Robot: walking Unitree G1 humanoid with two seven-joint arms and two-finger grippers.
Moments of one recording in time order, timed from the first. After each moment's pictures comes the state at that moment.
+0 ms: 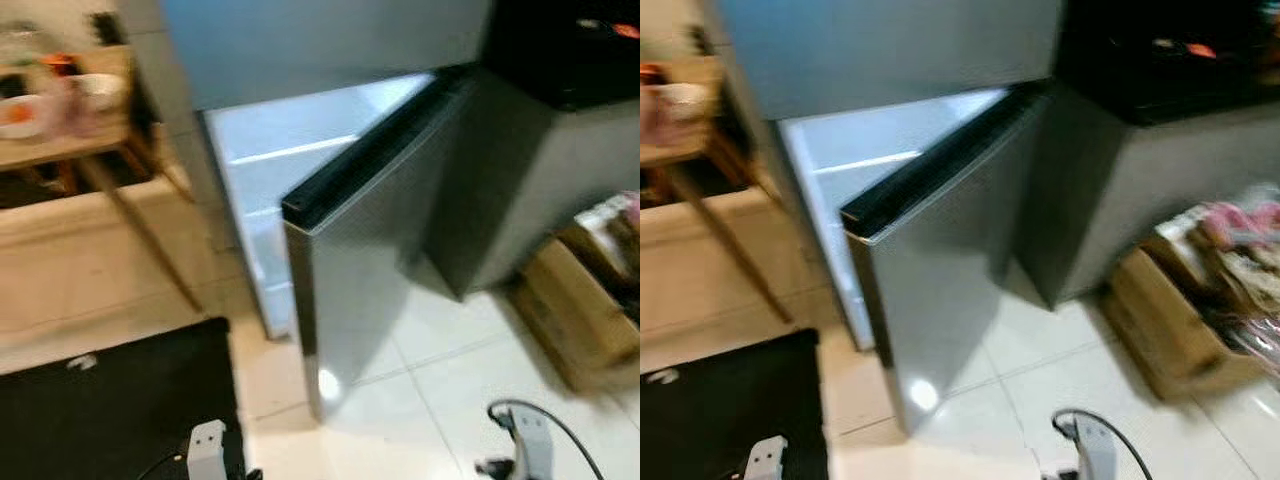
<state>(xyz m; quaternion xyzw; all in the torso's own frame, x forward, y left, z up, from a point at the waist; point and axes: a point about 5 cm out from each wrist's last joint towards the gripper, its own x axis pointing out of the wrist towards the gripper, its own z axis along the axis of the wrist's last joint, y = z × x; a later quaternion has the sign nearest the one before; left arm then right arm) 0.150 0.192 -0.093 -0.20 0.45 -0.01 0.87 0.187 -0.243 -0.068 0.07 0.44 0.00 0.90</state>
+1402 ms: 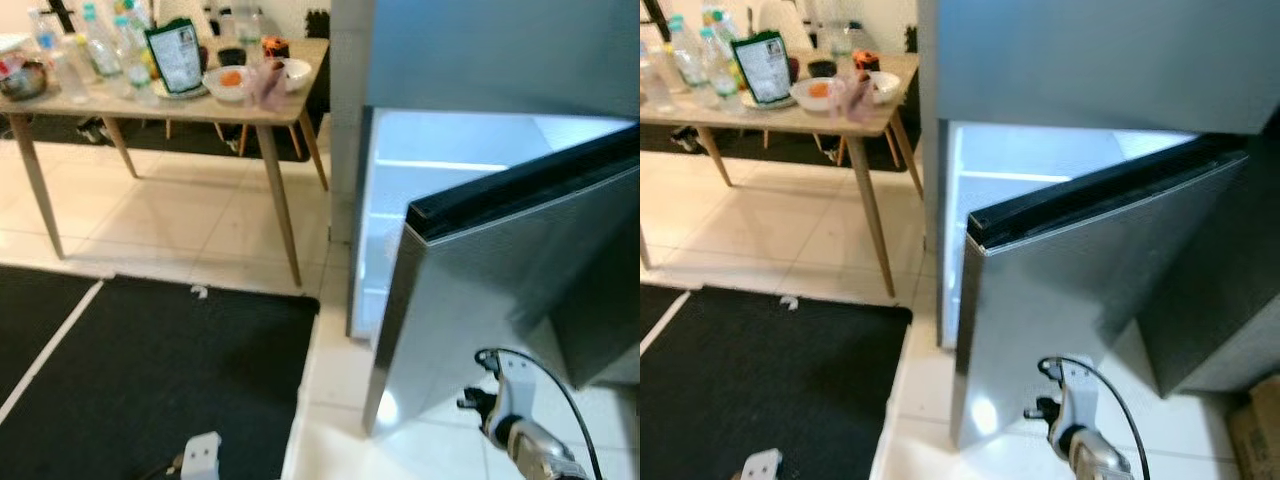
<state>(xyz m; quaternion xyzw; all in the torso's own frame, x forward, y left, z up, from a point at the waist) 0.147 0.199 -0.094 -0.15 0.46 0.00 0.87 0.265 -0.217 -0.017 0.10 0.27 0.07 0.96</state>
